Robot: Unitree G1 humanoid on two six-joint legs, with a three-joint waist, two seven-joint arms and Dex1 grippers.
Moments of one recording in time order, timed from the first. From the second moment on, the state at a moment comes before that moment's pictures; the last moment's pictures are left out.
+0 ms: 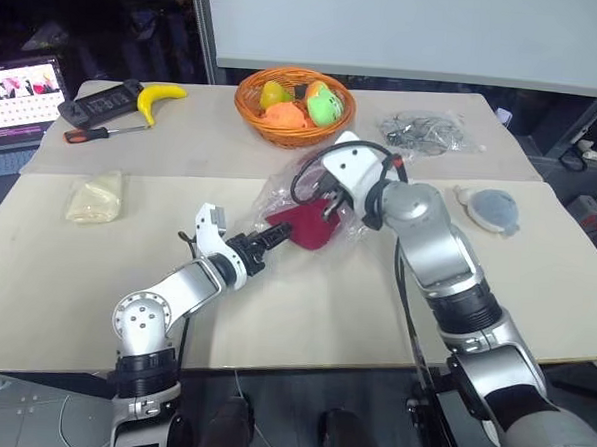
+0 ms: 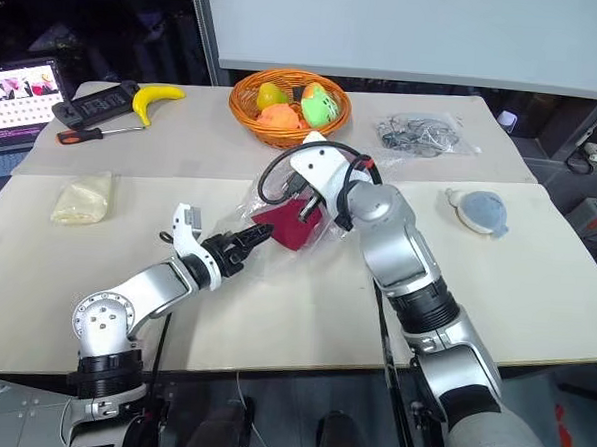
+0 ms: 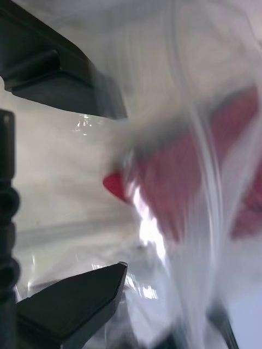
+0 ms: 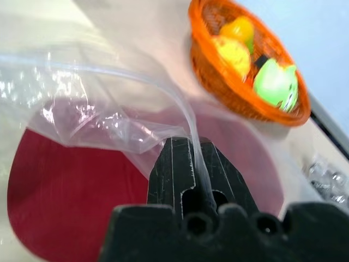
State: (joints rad) left arm -0.44 0.09 0.30 -0.13 -1.34 1.04 0.36; right arm -0.94 -0.36 0.32 -0.05 -0.16 0.74 0.53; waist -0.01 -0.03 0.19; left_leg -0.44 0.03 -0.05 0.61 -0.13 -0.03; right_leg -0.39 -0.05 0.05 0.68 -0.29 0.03
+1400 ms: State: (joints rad) left arm -0.49 0.05 0.40 -0.05 -1.80 0.99 0.61; right arm -0.84 -0.39 0.40 -0.17 -0.18 0.71 0.61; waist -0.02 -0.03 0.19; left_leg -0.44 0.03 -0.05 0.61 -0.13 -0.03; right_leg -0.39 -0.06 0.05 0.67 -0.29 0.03
